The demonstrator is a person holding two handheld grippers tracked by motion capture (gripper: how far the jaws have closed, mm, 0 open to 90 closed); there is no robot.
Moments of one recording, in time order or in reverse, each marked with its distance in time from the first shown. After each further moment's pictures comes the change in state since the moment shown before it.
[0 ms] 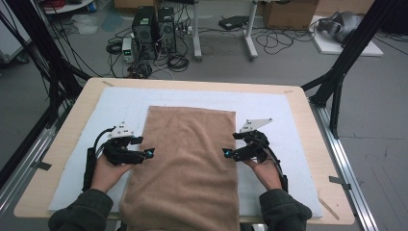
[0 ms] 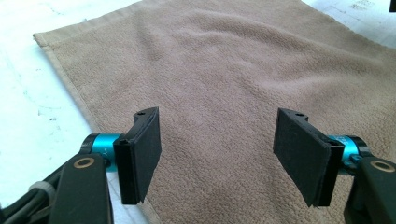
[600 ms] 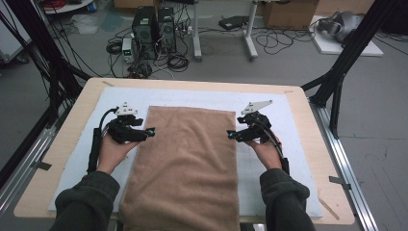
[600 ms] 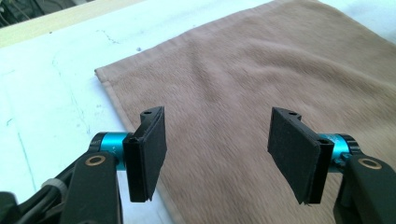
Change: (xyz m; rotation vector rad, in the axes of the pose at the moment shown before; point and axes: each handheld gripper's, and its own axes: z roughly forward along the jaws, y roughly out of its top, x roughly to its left) left arm 0.035 0.046 0.030 0.036 0.116 -0.027; right arm -0.044 0.030 0.005 0.038 -0.115 -0.007
